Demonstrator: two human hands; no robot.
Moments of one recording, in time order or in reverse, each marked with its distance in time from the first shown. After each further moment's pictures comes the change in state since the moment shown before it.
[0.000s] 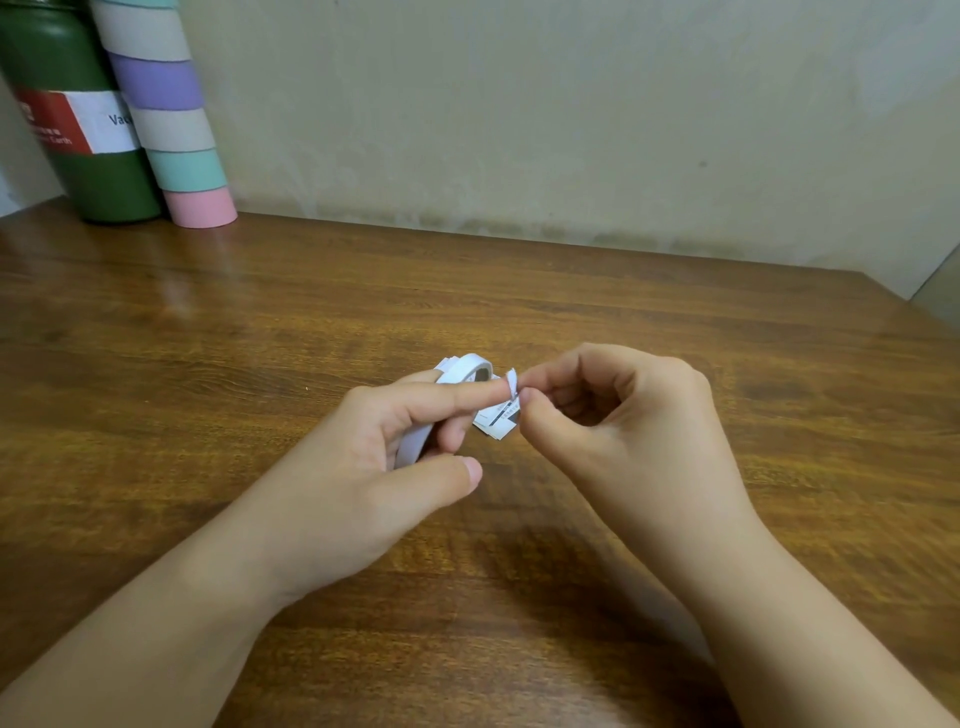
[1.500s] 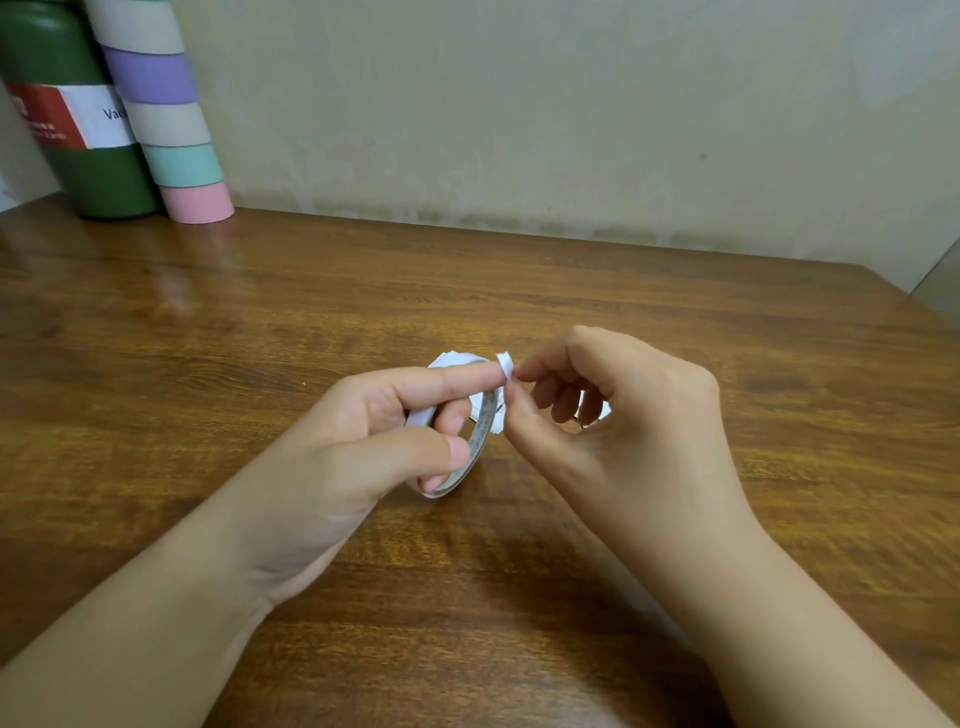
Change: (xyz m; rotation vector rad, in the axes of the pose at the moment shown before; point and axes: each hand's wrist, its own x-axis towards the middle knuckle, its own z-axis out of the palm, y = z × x) left_hand 0.001 0.001 -0.001 -0.308 -0.043 -0.083; right_hand -0.001 0.004 0.005 -0.327 0.165 -0.330
